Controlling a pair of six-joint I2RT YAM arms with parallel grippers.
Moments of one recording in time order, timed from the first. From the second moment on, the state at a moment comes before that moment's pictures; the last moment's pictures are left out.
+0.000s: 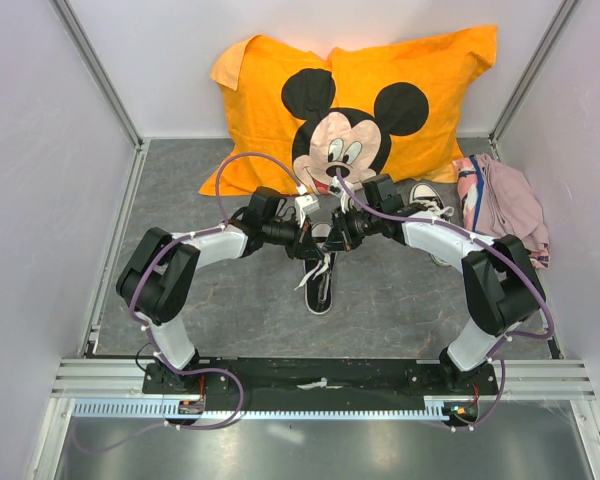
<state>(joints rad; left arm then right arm) -0.53 1.78 0.97 0.14 0.87 0.01 0.47 1.68 1.07 -0.21 -0.74 0.08</state>
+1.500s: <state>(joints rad) -0.53 1.79 0.98 0.20 0.89 0.04 0.36 1.71 1.08 -0.17 -0.79 0.22</state>
